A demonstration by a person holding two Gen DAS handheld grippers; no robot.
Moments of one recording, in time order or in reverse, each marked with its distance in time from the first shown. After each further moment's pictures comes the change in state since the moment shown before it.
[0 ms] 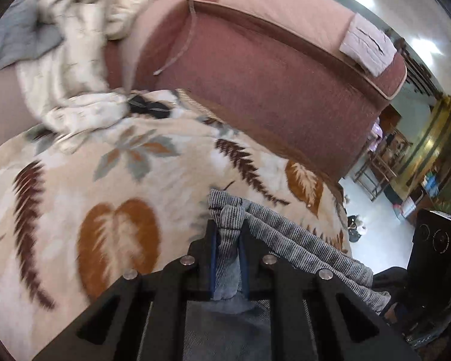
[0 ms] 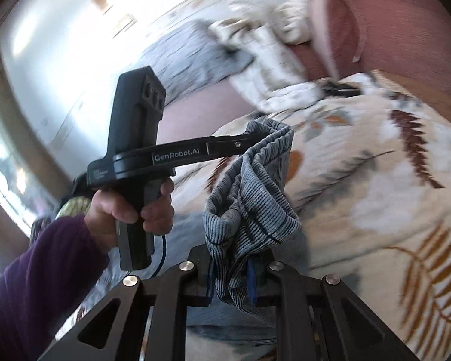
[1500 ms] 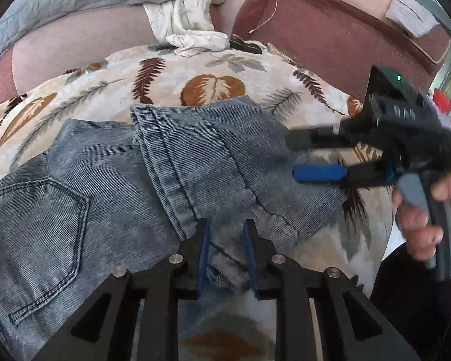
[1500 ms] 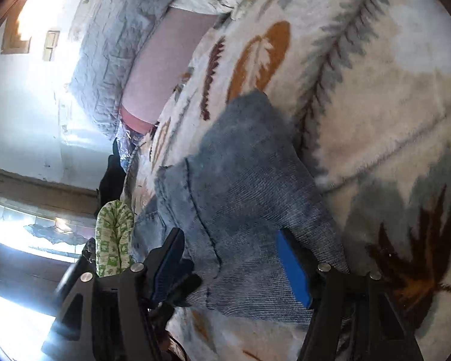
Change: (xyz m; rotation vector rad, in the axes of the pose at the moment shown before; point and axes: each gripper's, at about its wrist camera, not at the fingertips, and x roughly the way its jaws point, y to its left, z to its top) left arm -0.086 -0.047 -0.188 -0.187 0.078 0.422; right arm 0.081 -0.041 -0.032 0.465 0.334 0.195
